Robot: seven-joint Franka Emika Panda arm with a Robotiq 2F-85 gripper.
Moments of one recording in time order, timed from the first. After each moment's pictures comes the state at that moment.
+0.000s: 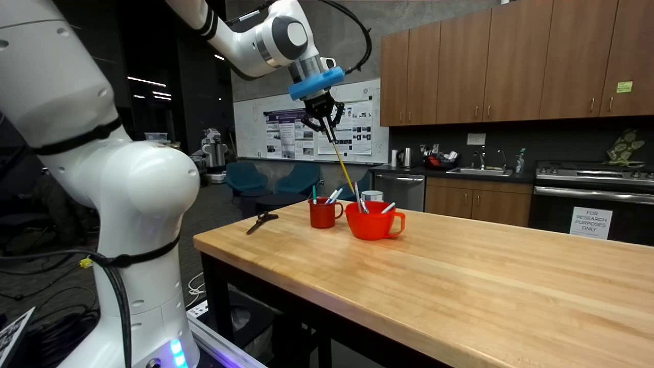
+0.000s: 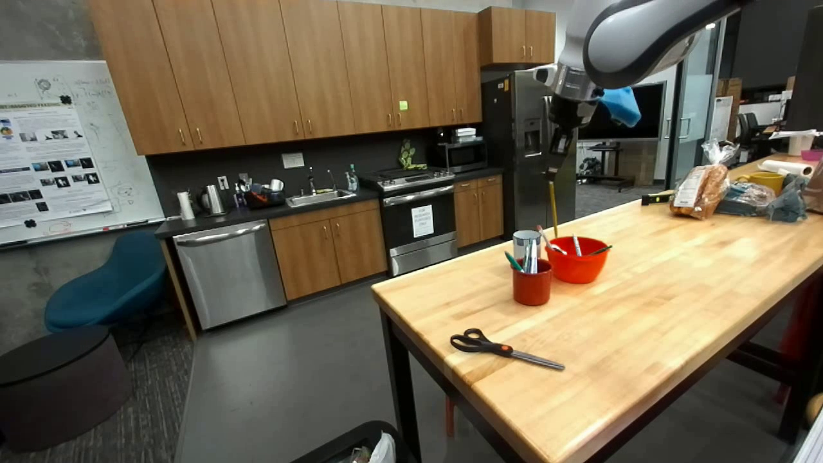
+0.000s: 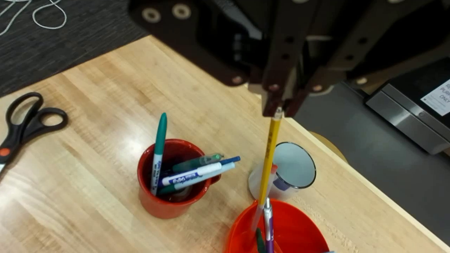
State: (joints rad) arm 0.06 -0.49 -0.11 -2.40 -0.24 2.33 -0.53
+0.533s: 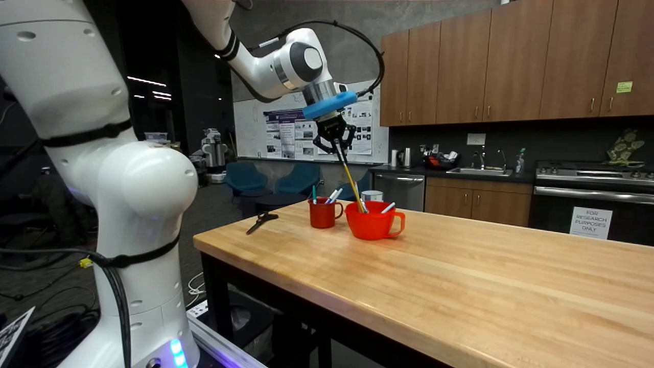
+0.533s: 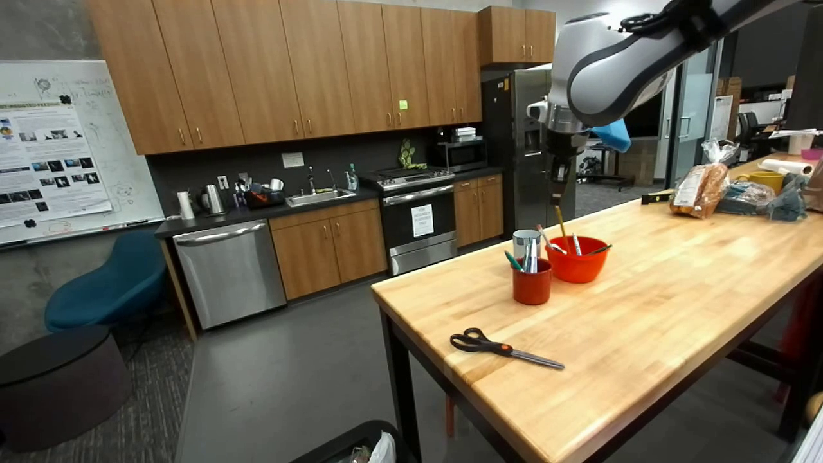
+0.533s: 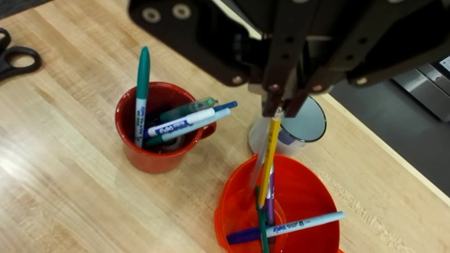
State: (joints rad) arm 0.01 -0.34 -0.11 -2.39 -0.30 2.35 -0.52
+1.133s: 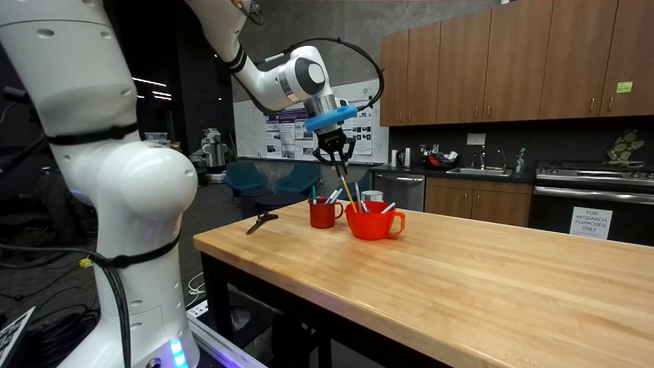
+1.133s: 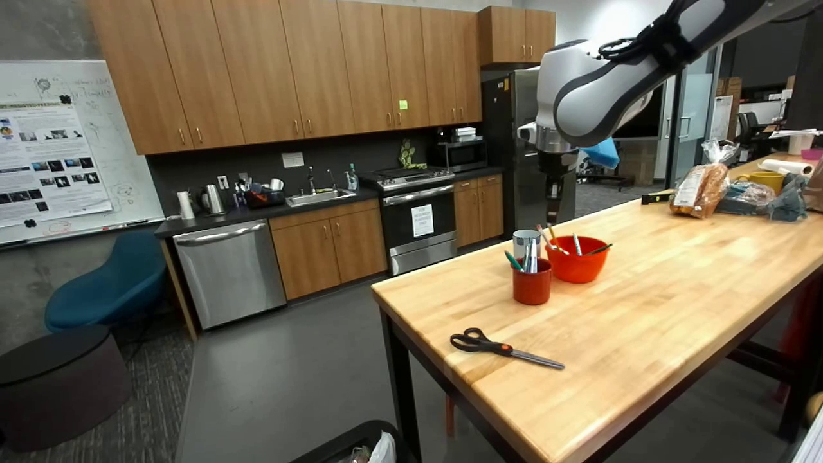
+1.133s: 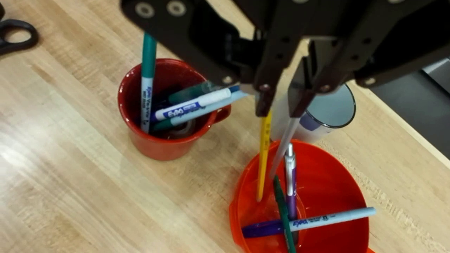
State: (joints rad) arm 0.01 -0.25 -0.09 -2.37 -0.32 2.36 -0.50
